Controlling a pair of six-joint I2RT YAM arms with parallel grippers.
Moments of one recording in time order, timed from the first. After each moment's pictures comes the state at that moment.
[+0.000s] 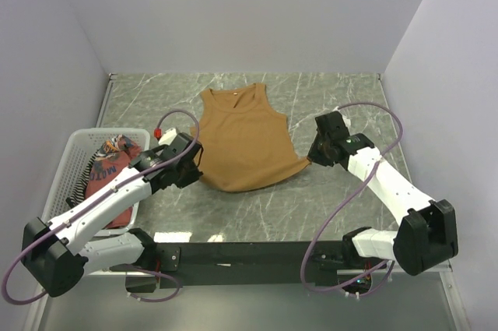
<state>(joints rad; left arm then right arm) -0.67 1.10 0.88 -0.84 -0.29 -1.09 0.36 1.24 0.91 -0.66 0.15 0.72</state>
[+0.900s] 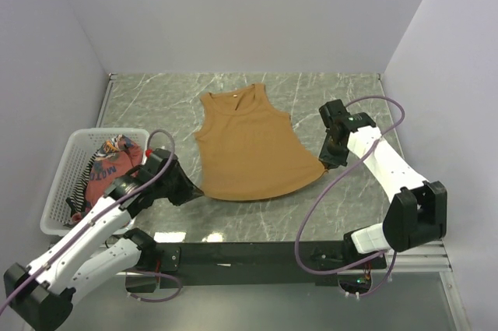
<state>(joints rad) -0.57 0.82 0.69 -0.78 0.08 -1.15 0.27 1.39 1.13 -1.06 0.19 0.66</state>
